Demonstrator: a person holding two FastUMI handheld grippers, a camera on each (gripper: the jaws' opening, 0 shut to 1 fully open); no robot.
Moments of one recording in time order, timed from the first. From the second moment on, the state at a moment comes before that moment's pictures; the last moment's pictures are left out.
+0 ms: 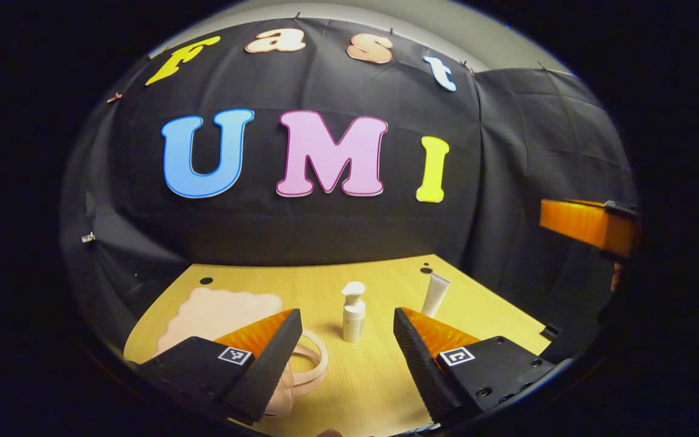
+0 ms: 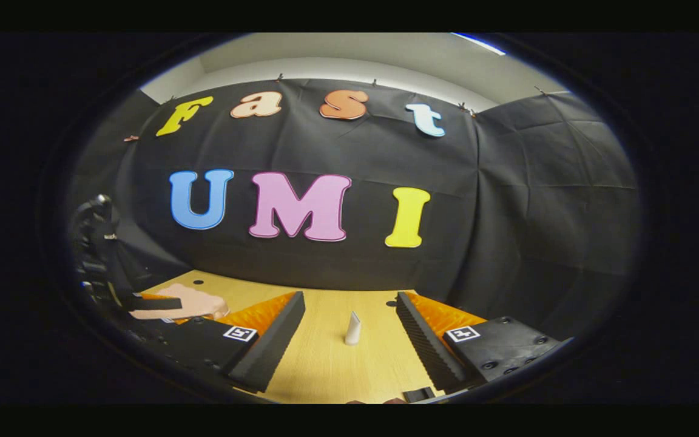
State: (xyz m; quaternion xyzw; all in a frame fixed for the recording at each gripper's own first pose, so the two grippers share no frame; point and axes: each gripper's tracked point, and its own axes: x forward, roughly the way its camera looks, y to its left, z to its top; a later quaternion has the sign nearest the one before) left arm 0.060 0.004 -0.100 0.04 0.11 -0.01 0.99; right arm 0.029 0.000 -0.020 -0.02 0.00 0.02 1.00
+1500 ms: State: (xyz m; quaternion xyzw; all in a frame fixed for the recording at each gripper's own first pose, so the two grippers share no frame) left arm 0.115 0.090 -0.083 0.02 0.30 0.05 0.95; right arm 0.171 -0.079 -0.106 0.03 0.11 0.02 0.99
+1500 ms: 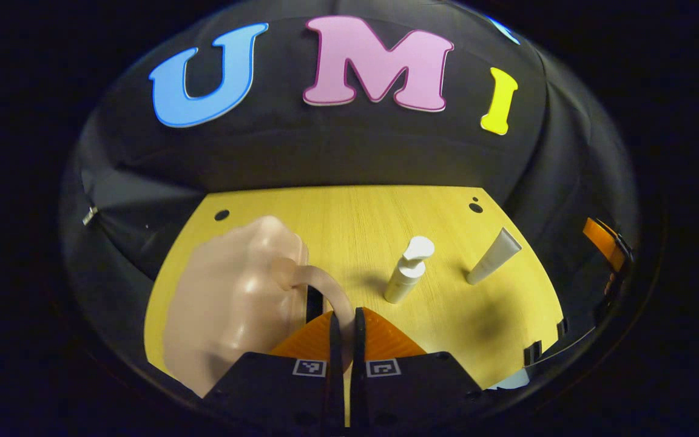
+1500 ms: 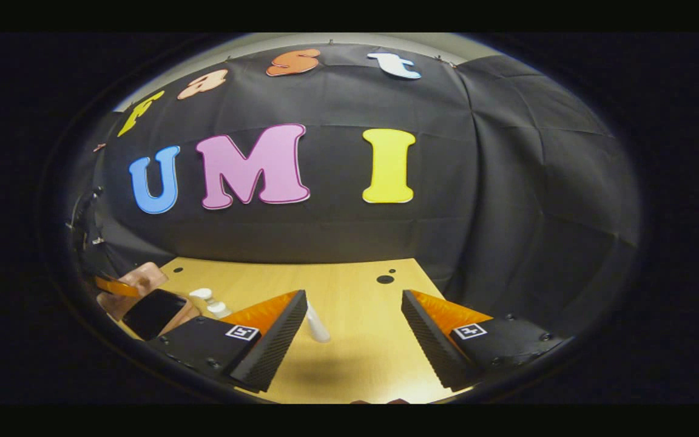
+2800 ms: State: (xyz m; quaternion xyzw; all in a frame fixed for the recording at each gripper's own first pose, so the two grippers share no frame) left arm 0.057 0.623 -0.217 0.07 0.34 0.32 0.88; right arm 0.163 0.015 -0.135 0.06 0.21 -0.01 0.98
